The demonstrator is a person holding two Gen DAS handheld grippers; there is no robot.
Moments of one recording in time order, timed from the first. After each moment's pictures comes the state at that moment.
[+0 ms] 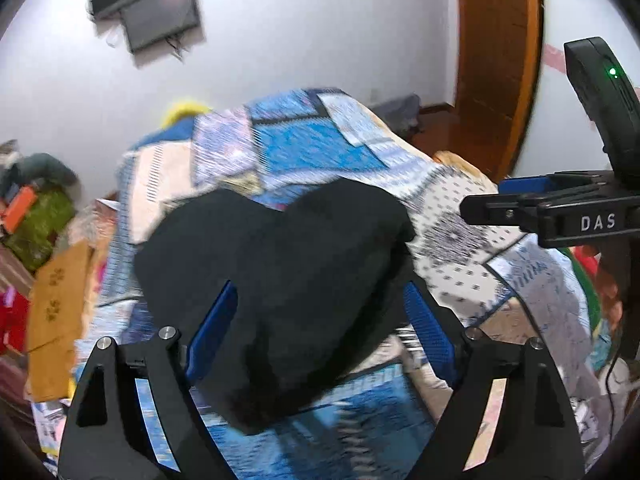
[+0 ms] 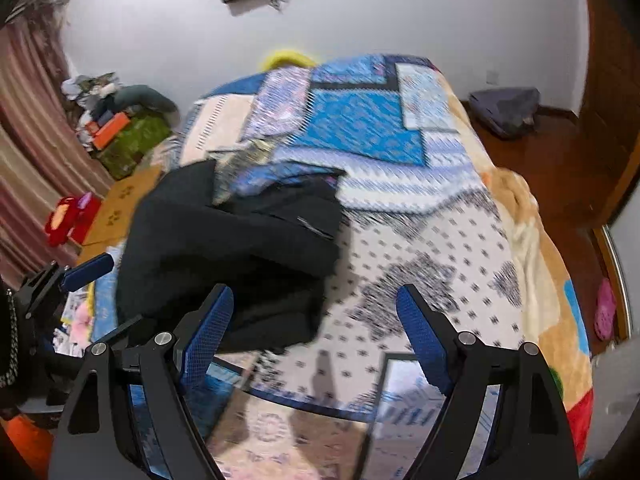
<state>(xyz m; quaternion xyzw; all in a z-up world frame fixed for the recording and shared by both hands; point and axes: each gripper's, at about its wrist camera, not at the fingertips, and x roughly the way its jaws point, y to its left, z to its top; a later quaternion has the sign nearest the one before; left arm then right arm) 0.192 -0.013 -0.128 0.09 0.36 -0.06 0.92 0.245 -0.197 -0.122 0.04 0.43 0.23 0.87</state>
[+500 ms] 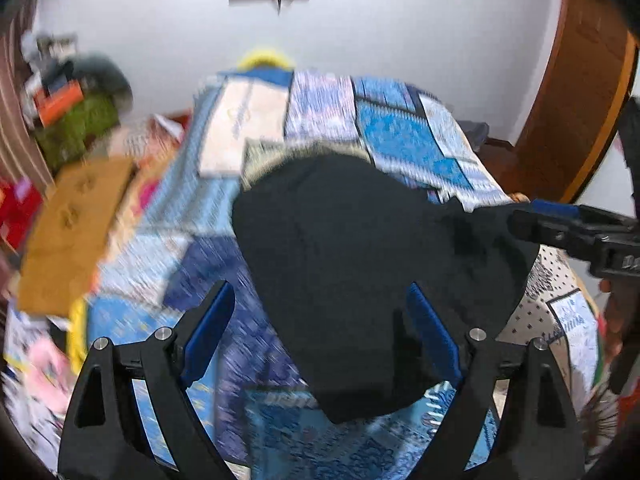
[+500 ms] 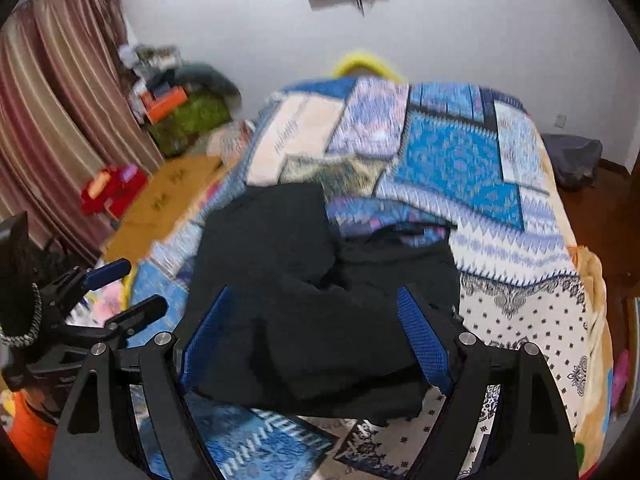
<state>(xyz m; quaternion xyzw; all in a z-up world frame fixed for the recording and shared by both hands) 0.212 0.108 -0.153 -0.06 0.42 0.02 0.90 0.278 -0.088 -0.117 -0.01 0.43 0.31 0.85</state>
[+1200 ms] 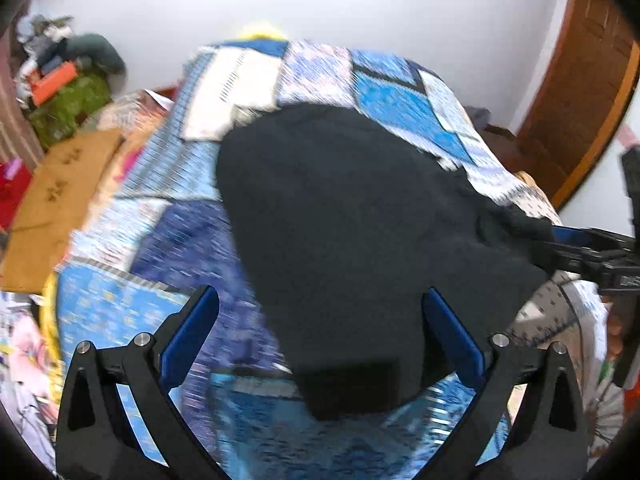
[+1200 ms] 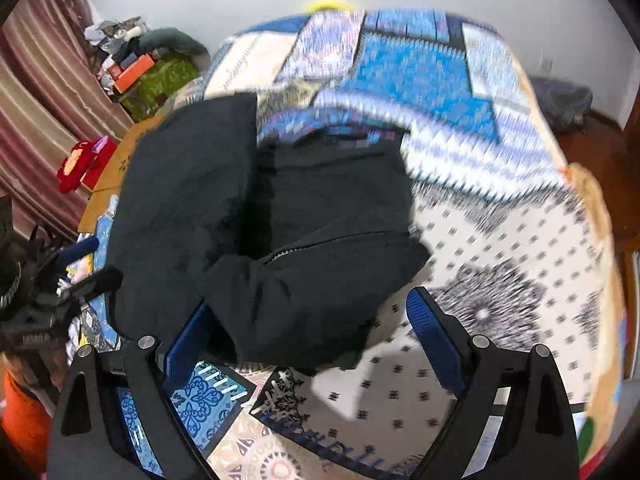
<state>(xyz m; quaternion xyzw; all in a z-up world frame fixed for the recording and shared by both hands) 0.210 0.098 -0.181 -0.06 0.43 0.04 0.90 0.275 -0.145 -0.168 -0.01 0.49 0.29 0.83</state>
